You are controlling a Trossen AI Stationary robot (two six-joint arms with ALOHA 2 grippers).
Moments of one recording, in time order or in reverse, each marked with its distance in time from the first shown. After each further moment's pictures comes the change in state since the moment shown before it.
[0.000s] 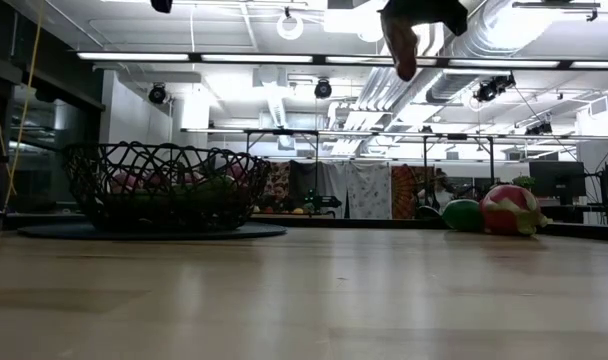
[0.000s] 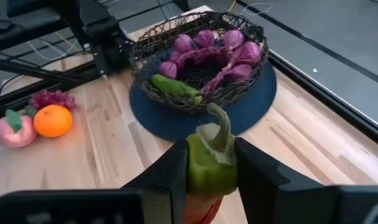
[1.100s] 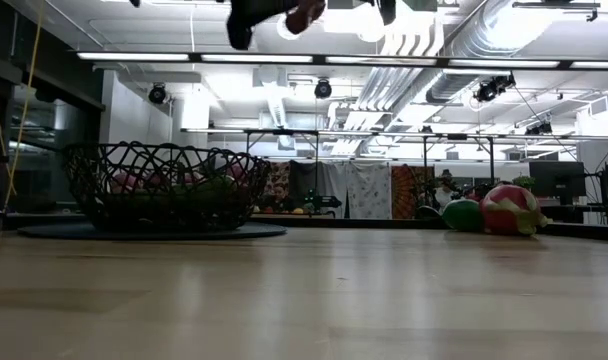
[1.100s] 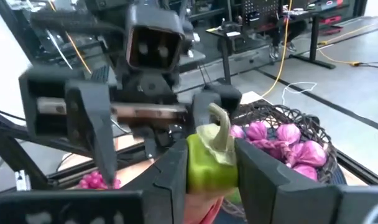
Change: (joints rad) left arm -0.031 0.478 0.000 0.441 0.178 -0.157; right arm -0.078 0.181 0.000 0.612 -0.143 -0.190
